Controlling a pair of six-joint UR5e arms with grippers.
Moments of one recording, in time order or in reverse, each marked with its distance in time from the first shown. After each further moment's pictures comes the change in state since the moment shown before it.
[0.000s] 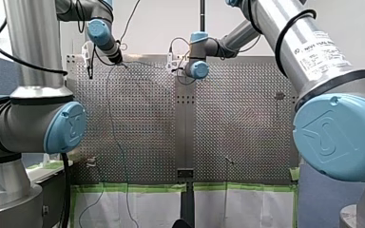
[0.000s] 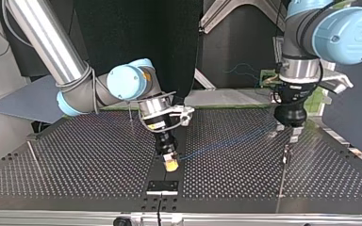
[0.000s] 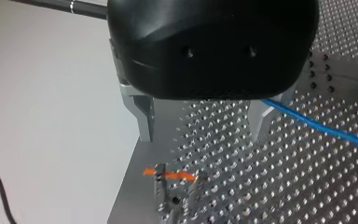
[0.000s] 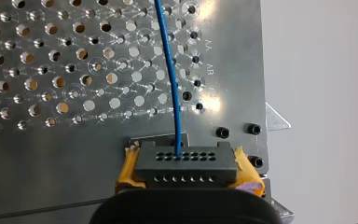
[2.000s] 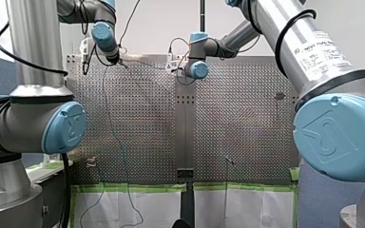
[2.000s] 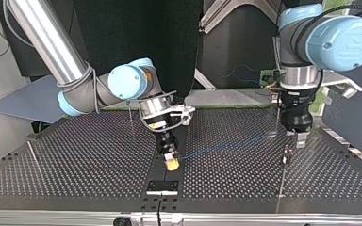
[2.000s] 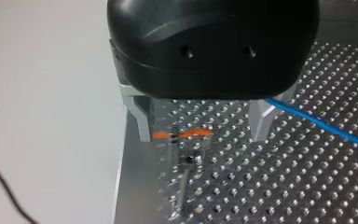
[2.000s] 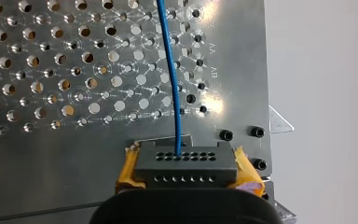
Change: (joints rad) left arm -0.022 -0.029 0.020 0.043 -0.130 0.187; right arm 0.003 0.001 0.000 0.005 0.001 -0.001
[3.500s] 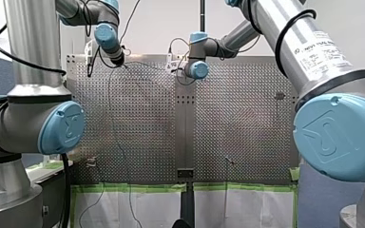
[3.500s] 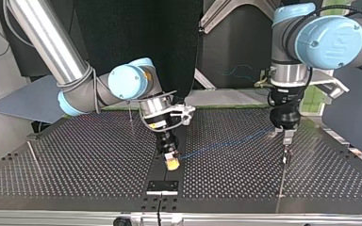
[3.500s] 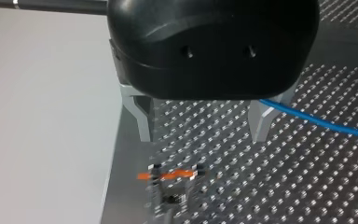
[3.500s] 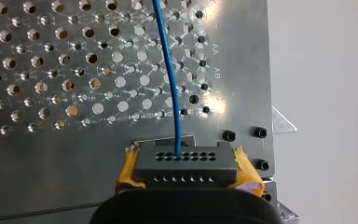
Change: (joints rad) left arm -0.042 -0.017 -0.011 0.001 0.021 -0.004; right arm 0.001 0.000 0.000 0.007 -0.001 0.000
